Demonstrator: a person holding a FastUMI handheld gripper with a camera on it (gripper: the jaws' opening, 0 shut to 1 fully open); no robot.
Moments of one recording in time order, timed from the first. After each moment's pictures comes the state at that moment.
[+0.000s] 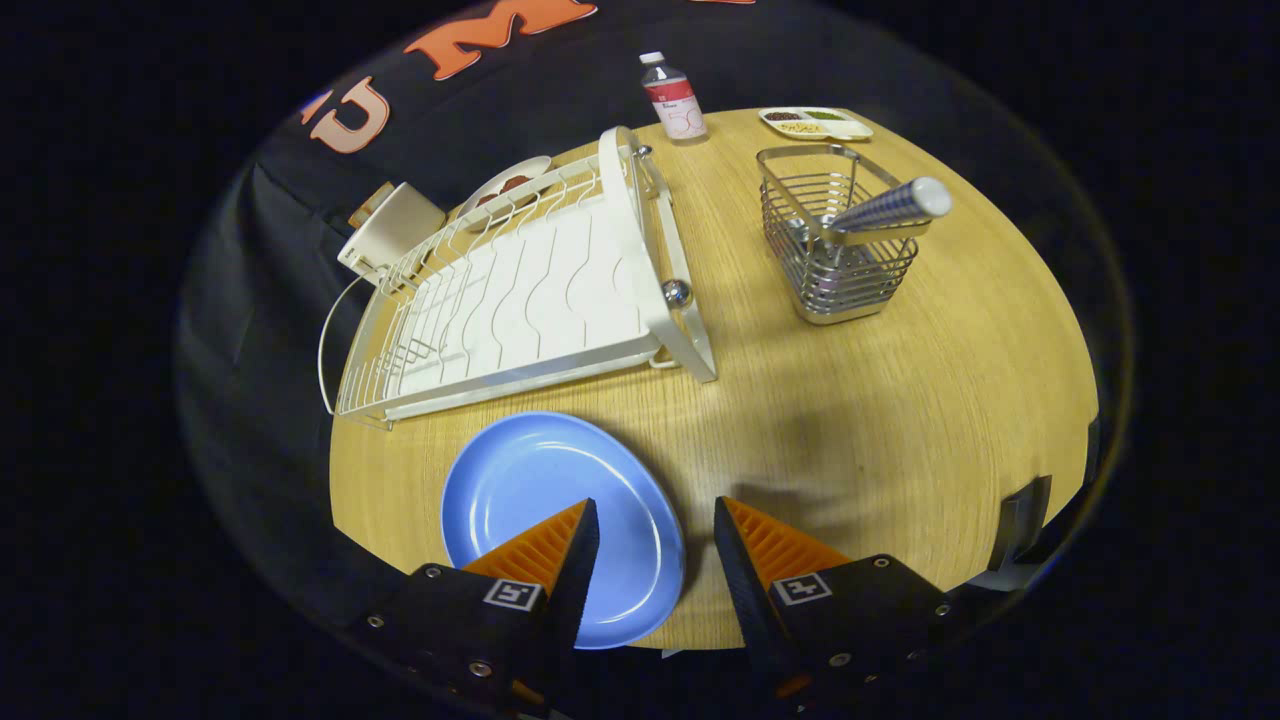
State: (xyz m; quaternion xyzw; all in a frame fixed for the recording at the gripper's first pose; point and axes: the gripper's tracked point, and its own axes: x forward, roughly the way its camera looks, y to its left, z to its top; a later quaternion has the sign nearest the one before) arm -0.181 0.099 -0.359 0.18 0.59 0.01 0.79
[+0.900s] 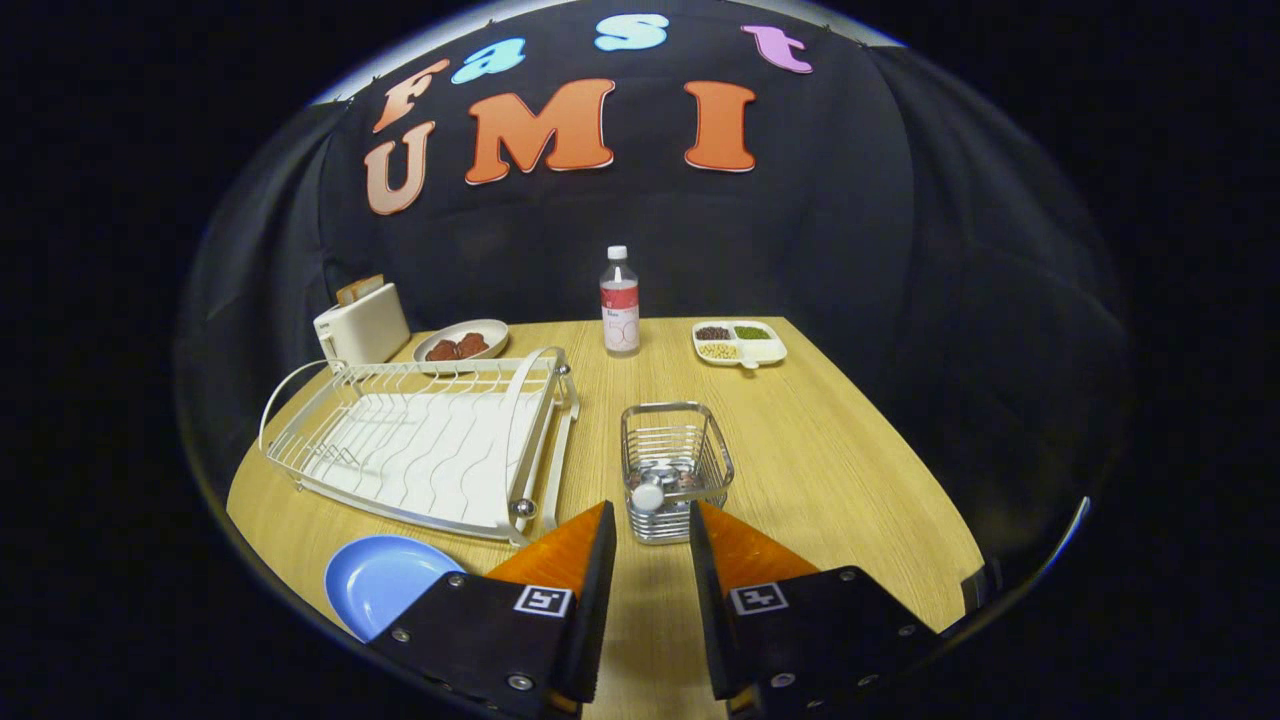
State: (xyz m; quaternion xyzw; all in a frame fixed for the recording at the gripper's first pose) arm -0.097 -0.022 -0.300 0.02 0.33 -0.07 0.94
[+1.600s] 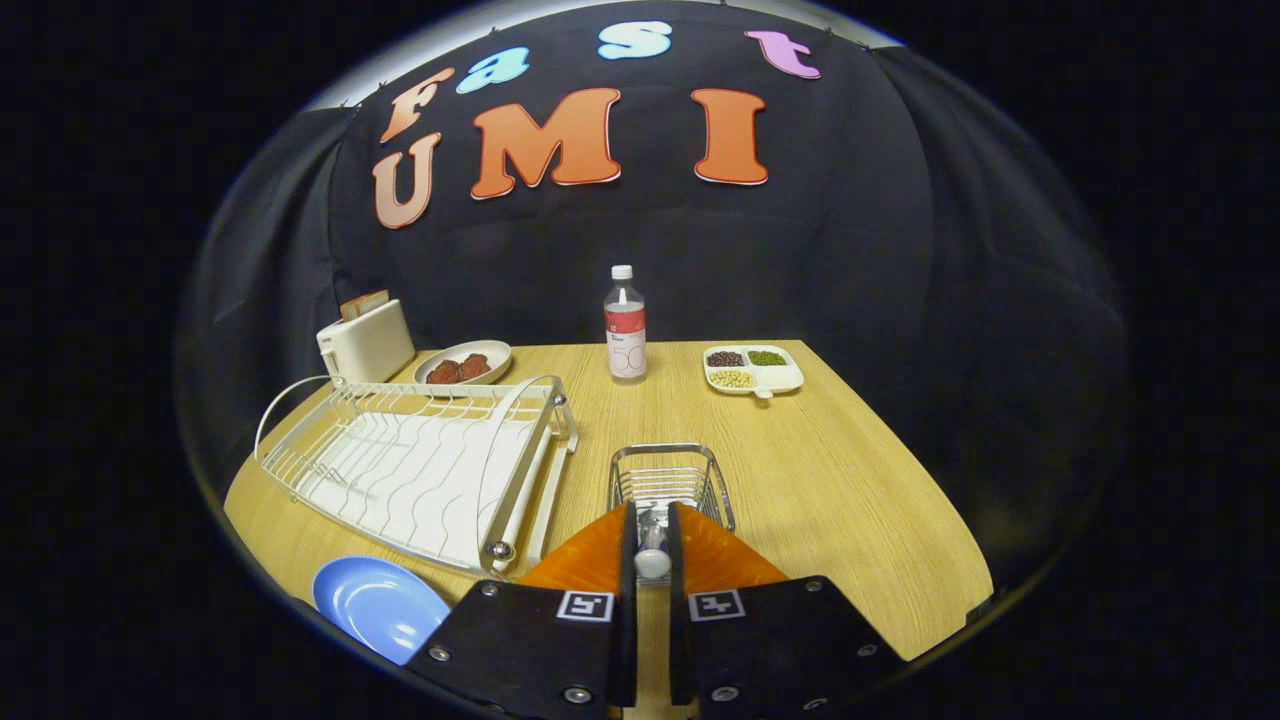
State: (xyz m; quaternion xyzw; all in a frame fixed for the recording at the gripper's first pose) arm -0.056 -0.032 -0.307 0.04 0.31 -0.04 0.95
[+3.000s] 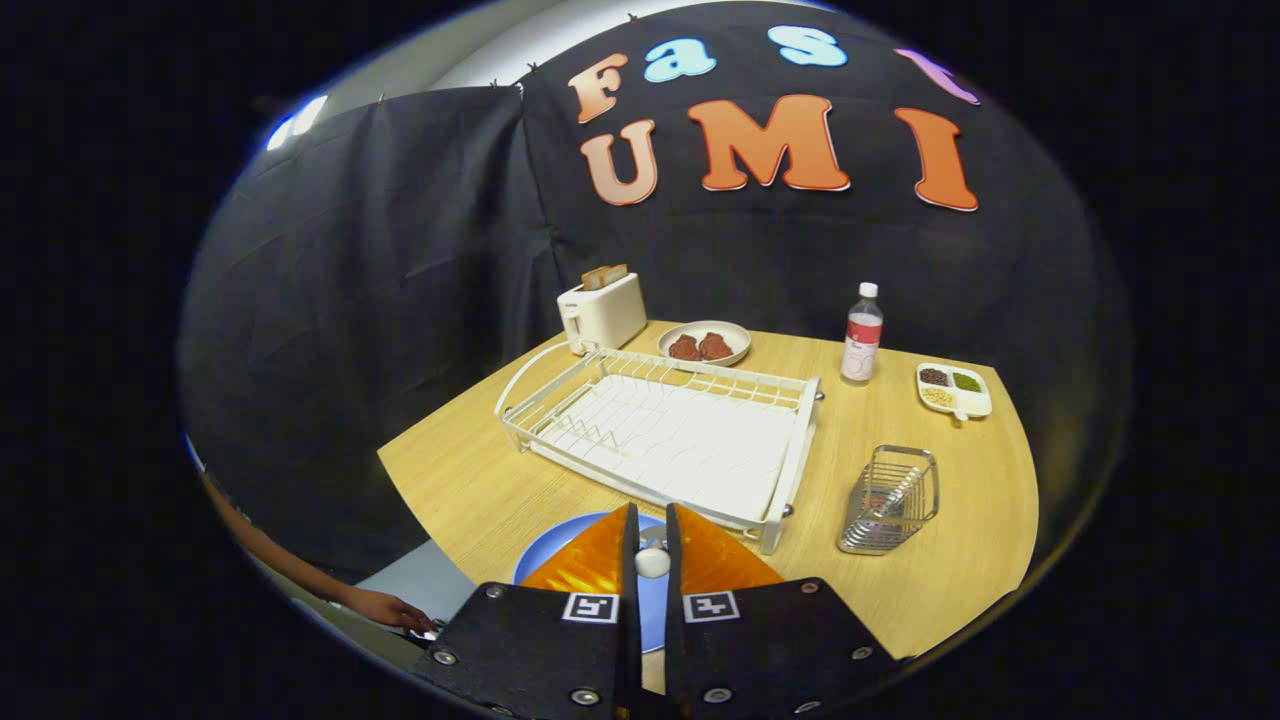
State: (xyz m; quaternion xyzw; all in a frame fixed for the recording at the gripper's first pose) arm -0.153 0.143 -0.224 0.03 0.34 0.26 0.90
